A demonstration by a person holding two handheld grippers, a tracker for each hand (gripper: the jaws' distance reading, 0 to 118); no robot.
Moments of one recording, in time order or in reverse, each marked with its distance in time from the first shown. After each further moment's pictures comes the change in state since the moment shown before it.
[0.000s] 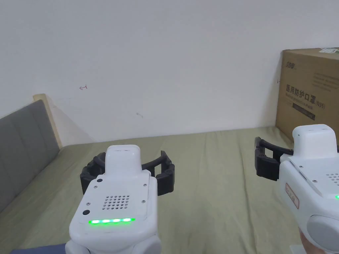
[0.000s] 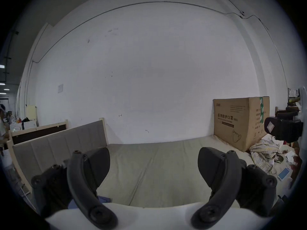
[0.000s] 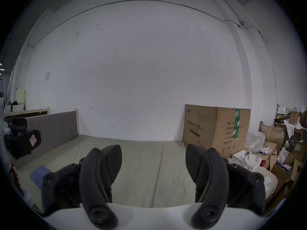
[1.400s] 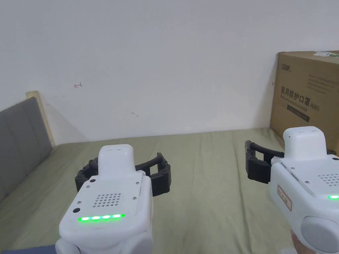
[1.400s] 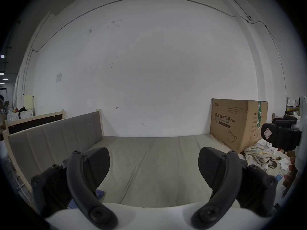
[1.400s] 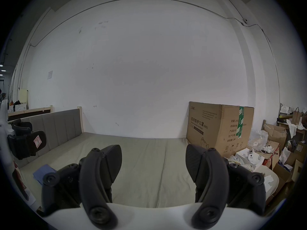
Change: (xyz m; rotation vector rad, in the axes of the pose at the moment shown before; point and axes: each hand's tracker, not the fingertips) left arm -0.009 -0.001 -0.006 -0.058 -0.028 0.072; right arm -0.009 0.000 -0.001 -0.030 0.031 -0.003
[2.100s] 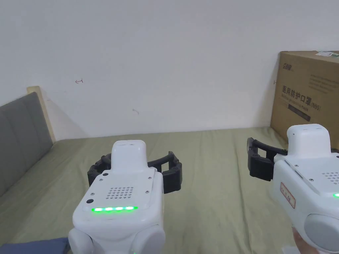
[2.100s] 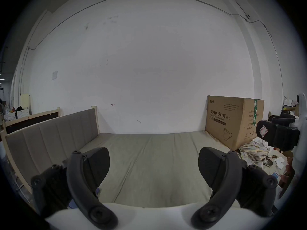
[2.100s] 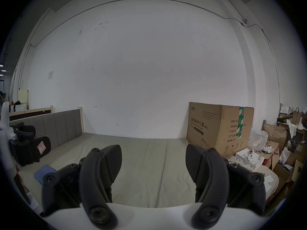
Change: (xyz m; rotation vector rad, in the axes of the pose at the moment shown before) left arm 0.011 0.001 0.003 -0.033 -0.042 0.004; right arm -0.002 0.002 0.005 0.004 0.002 -0.001
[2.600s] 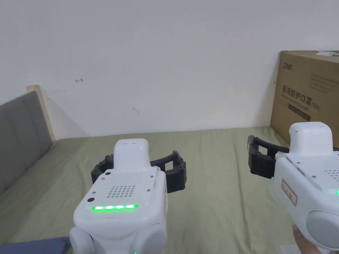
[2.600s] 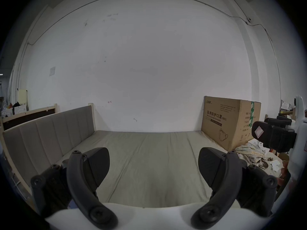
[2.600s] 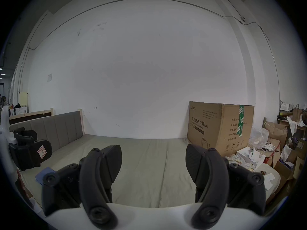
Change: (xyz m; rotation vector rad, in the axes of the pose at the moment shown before) left arm 0.002 0.003 0.000 -0.017 -0.029 0.033; right arm 0.001 0.002 -0.001 0.000 0.001 -0.022
